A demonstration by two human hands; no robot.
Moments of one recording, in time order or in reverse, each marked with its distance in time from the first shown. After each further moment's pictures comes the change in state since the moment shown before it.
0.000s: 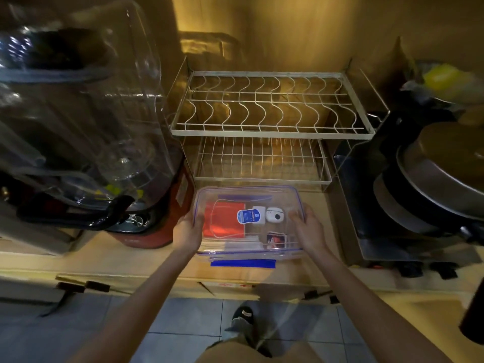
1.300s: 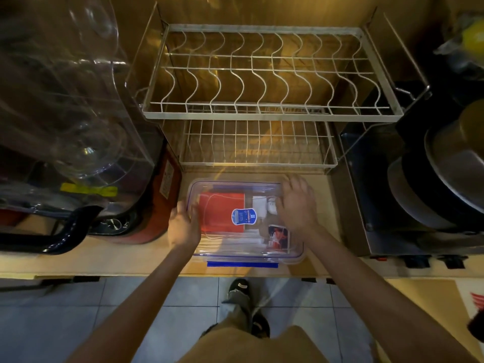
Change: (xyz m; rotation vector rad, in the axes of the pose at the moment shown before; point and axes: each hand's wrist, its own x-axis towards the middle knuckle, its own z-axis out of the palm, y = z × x) left_hand 0.025 -0.018 0.035 0.016 0.018 -0.124; right_hand 0.047 -0.008 0.026 -0.941 -0.064 -0.330
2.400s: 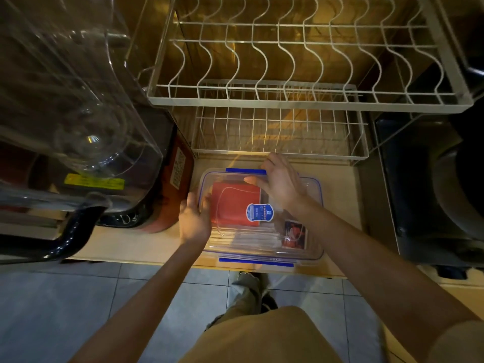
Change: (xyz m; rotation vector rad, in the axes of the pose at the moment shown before) left_hand 0.002 0.003 -0.002 -0.103 -0.036 -0.085; right_hand 0.057 -0.044 0.021 0.085 -0.128 -0.250
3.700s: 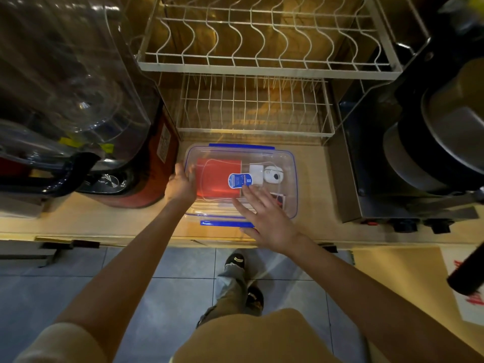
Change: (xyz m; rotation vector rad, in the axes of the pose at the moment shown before) left_hand 0.004 0.000 0.000 0.214 -0.090 0.013; right_hand -0.144 -0.012 0.029 -0.232 -0.123 -0.329
